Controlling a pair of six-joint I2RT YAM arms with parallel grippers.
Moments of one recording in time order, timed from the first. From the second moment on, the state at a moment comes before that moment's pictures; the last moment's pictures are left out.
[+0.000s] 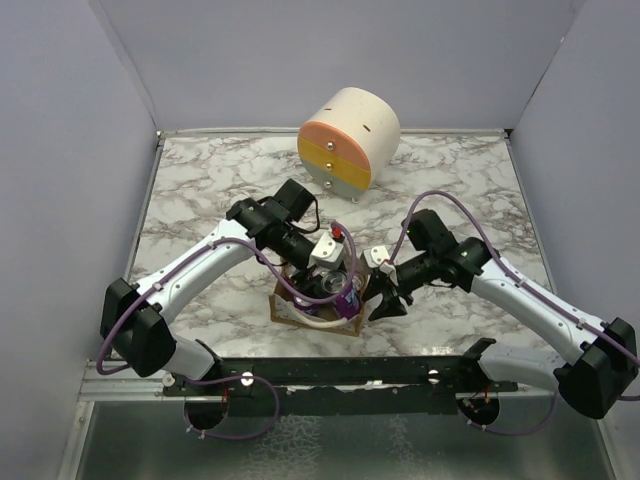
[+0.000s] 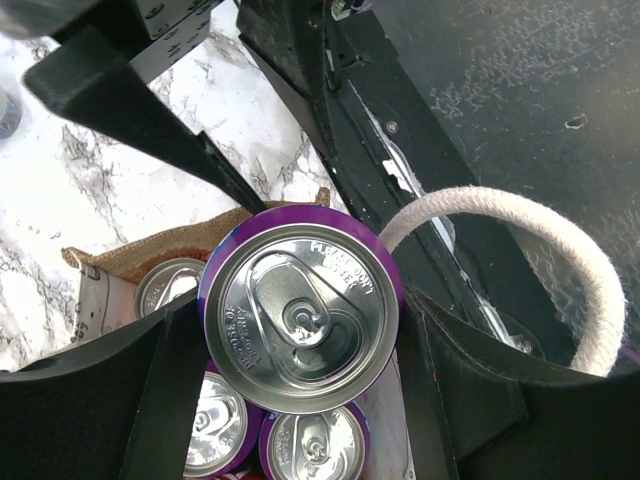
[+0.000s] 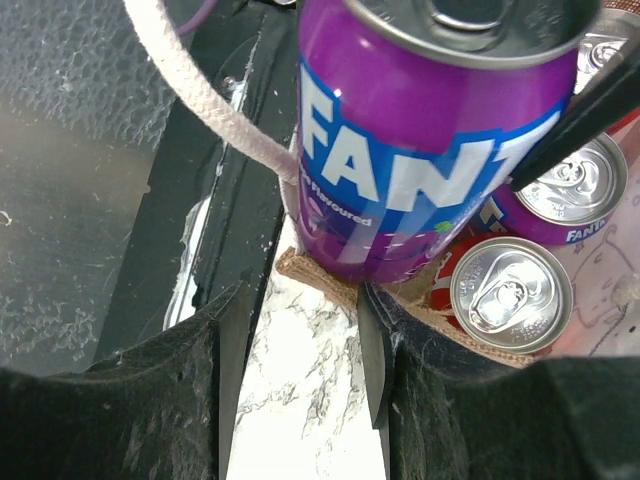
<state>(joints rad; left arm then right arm) -0.70 1.43 1.28 -1.01 1.11 1.05 0.66 1.14 0.89 -0.74 -0.96 -0.78</state>
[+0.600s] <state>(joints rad) -0.72 1.45 1.28 -0.99 1.10 1.04 0.62 1.13 0.89 -0.74 -0.97 -0.78</state>
